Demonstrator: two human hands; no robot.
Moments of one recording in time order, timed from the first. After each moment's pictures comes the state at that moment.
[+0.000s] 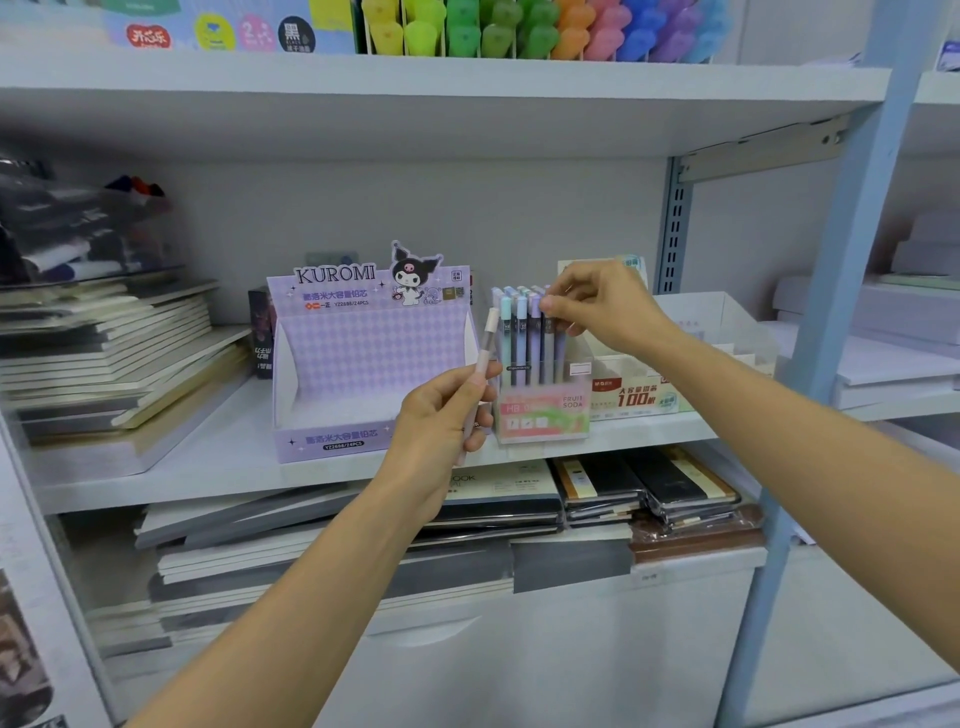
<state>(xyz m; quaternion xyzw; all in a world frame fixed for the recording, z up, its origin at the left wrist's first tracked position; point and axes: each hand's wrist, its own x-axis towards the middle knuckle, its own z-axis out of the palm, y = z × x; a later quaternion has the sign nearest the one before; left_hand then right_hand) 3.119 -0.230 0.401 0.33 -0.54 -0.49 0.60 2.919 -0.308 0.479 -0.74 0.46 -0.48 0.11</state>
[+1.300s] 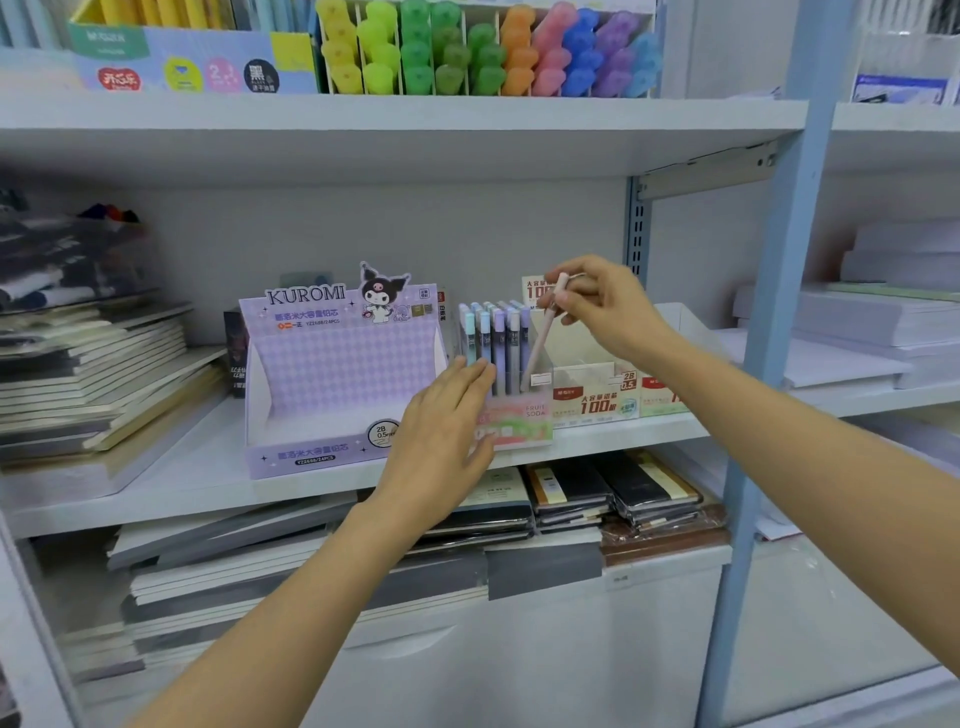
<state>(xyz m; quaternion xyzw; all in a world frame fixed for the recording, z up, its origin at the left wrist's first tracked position) 3.107 -0.234 0.392 0.42 -0.83 0.14 0.33 2.885 -0.283 0.484 -0.73 0.41 -0.53 0.14</state>
